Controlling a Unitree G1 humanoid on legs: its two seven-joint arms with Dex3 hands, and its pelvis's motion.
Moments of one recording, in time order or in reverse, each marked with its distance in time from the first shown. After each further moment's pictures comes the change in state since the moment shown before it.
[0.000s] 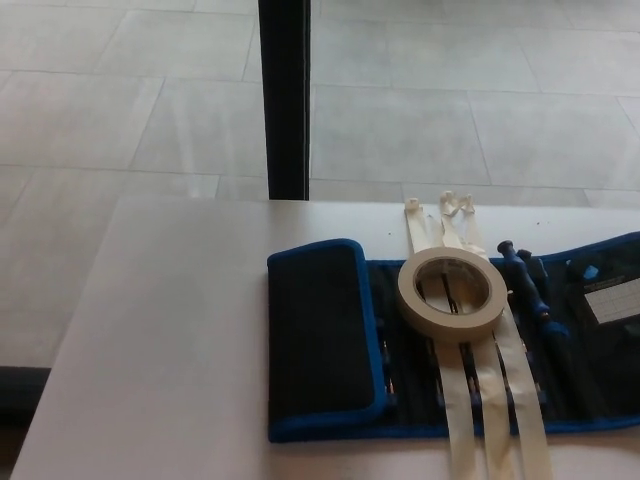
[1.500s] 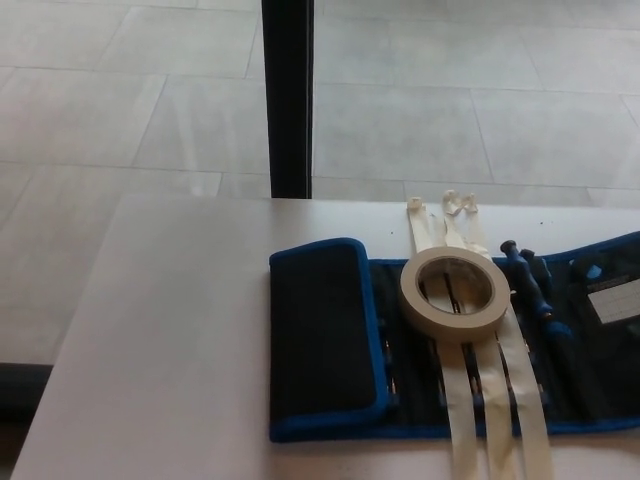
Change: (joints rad) left_arm -0.026 -0.028 -0.002 -0.004 0.034 -0.037 -0.010; right_arm -0.189 -0.388 0.003 -0.132 -0.427 0.225 -0.254
